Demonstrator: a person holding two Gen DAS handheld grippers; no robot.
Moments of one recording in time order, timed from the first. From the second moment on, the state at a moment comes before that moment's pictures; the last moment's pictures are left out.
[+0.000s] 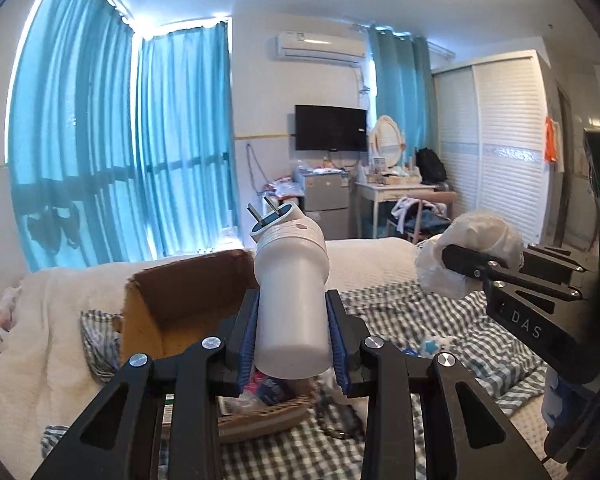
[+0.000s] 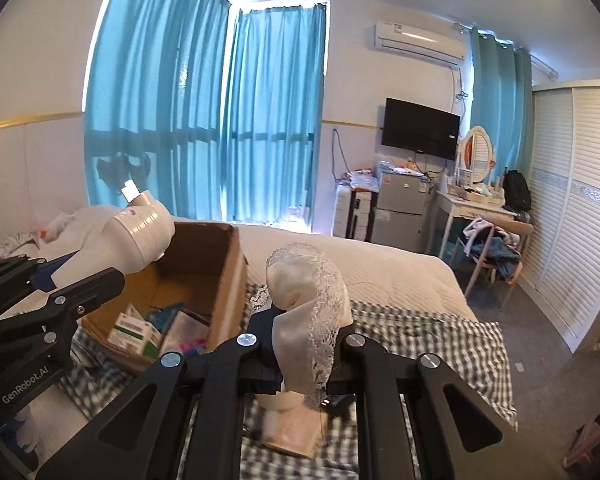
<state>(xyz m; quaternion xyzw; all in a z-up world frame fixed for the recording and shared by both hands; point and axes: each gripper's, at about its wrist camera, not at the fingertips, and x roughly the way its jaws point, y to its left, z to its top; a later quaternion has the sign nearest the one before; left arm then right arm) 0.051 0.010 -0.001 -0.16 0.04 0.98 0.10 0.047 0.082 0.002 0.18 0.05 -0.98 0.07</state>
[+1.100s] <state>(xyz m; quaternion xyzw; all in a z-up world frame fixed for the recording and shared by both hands) -0.012 -0.066 -0.051 -0.22 0.00 0.98 0.00 -0.044 -0.028 -0.052 0.20 0.05 -0.96 0.20</state>
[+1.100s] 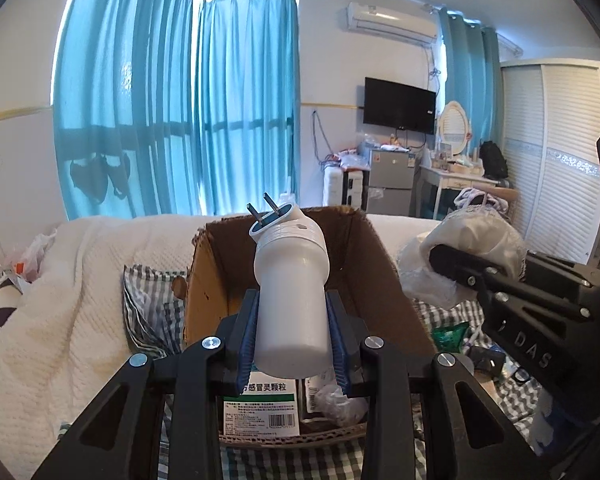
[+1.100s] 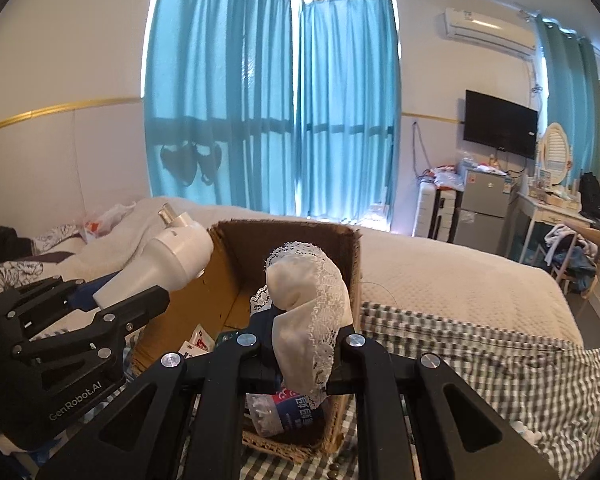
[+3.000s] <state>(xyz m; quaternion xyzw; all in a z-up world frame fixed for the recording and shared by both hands) -0.006 -0.080 -0.007 -0.20 -0.03 0.98 -0.03 -0.041 -0.013 -0.038 0.20 0.05 -0.96 0.21</state>
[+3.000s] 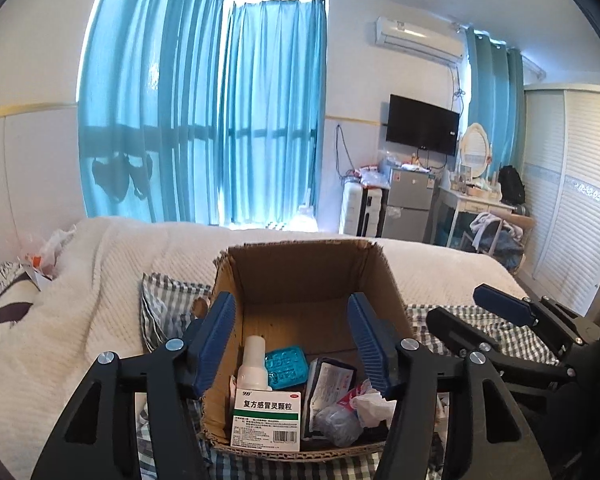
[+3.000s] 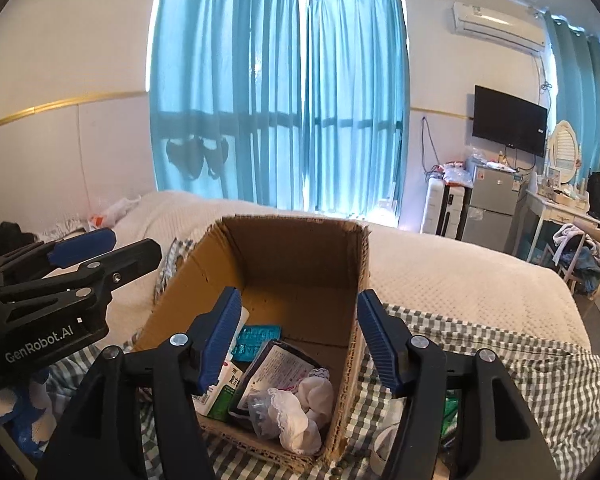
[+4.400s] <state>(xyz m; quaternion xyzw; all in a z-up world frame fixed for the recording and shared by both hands) 0.049 0.043 0.044 -0.10 0.01 0.99 0.00 0.060 0.171 0.034 0.10 0.02 -0.99 0.08</state>
